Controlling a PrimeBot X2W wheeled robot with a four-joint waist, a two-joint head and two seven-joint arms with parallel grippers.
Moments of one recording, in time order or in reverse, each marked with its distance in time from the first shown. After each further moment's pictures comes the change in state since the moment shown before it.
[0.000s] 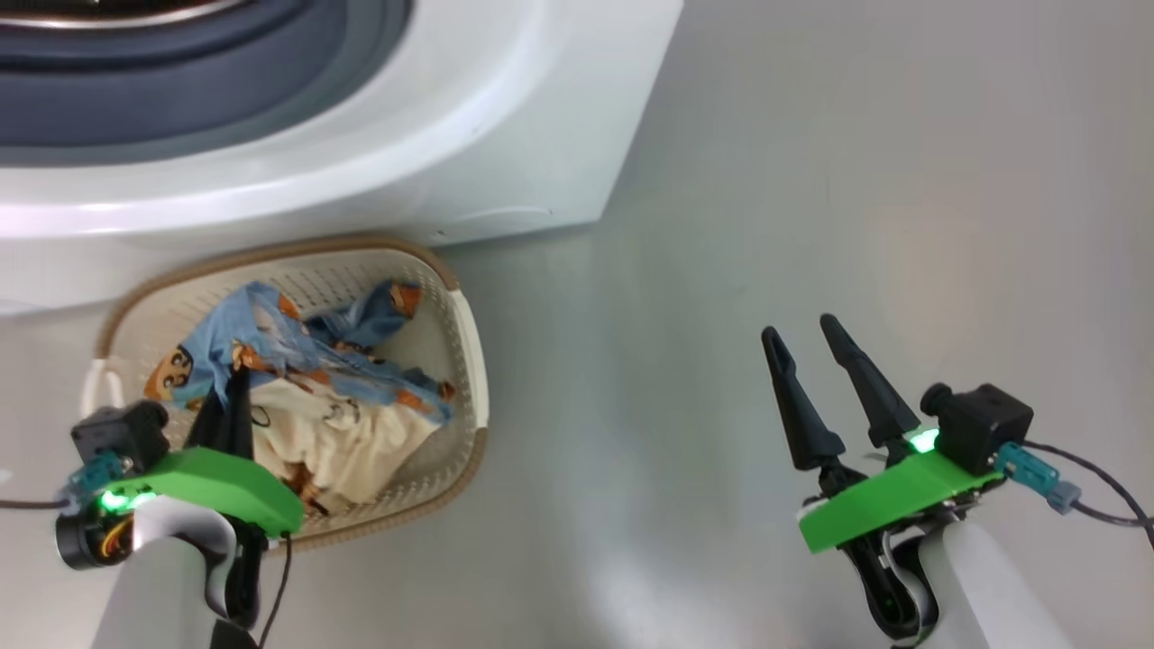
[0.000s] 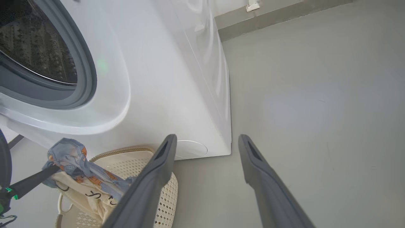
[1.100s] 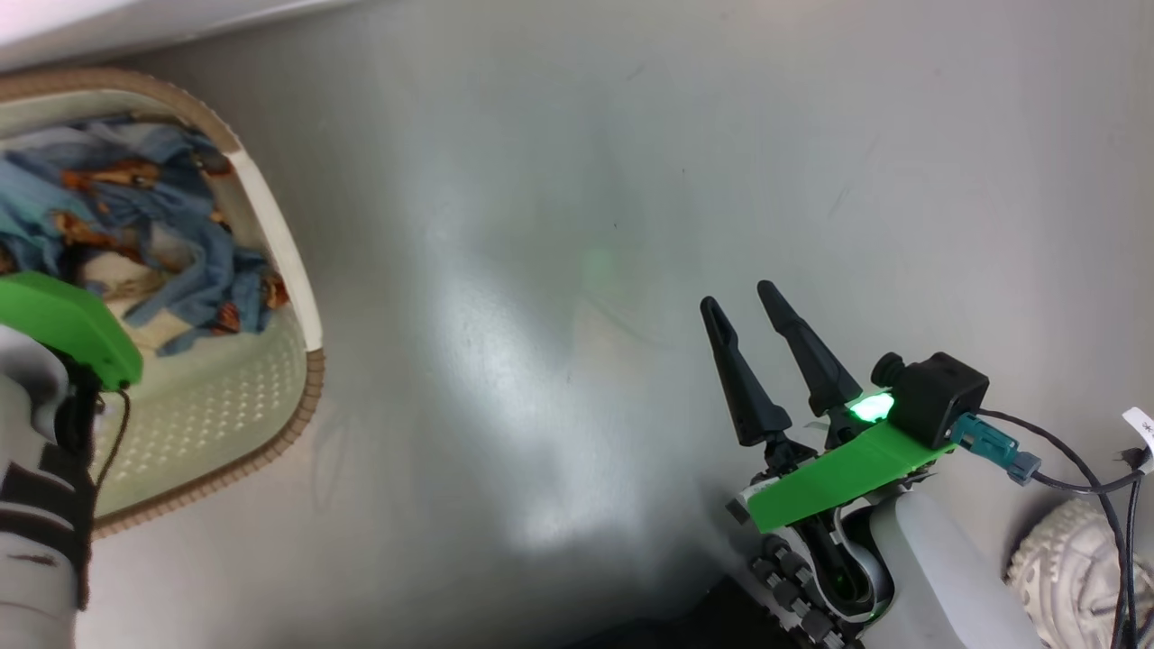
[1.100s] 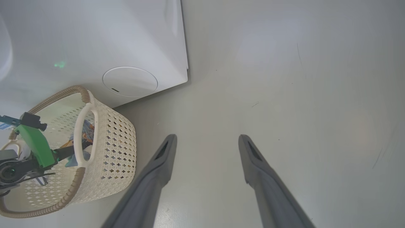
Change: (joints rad) left arm -0.524 0.202 -0.009 0.556 0.105 0.070 0.088; right arm -0.061 0.036 0.091 -0.025 0.062 0.000 0.000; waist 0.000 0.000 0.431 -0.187
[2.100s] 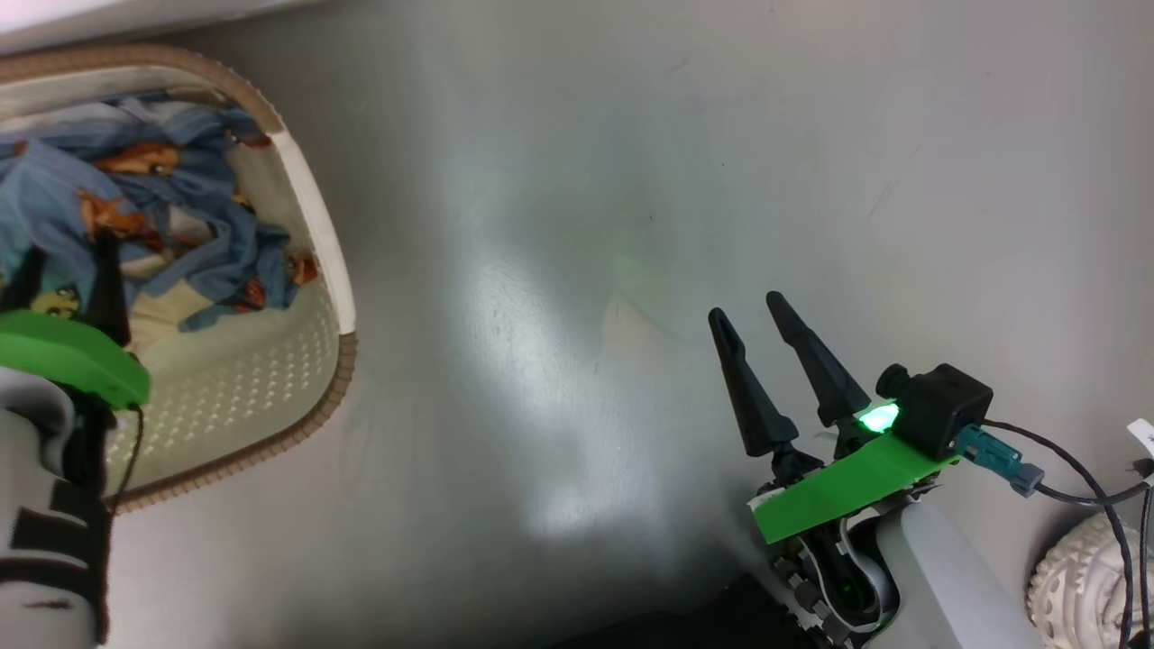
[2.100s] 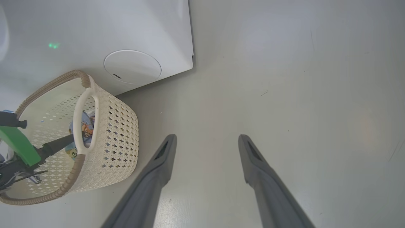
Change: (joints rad) left arm 0.180 -0.044 0.091 -0.241 -0.047 -0.055 -0.088; right arm 0.024 -0.004 -0.021 -0.005 -0.039 0.000 0.000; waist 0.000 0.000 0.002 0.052
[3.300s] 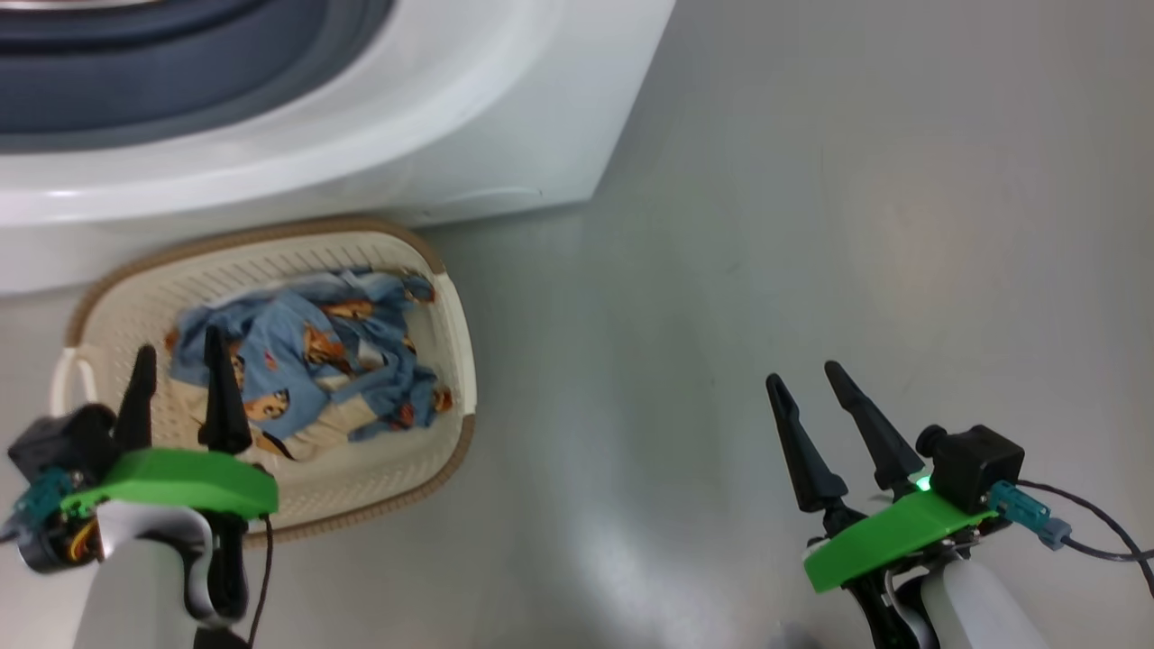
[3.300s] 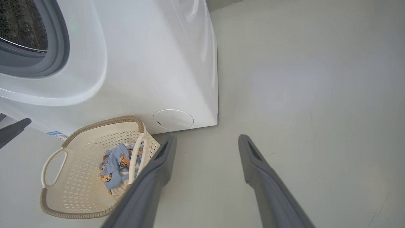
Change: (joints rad) left arm 0.441 -0.180 -0.043 -0.574 -0.113 0.002 0.000; right arm 0.109 -0.032 -0.086 0.038 -0.074 0.000 0.000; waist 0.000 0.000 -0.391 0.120
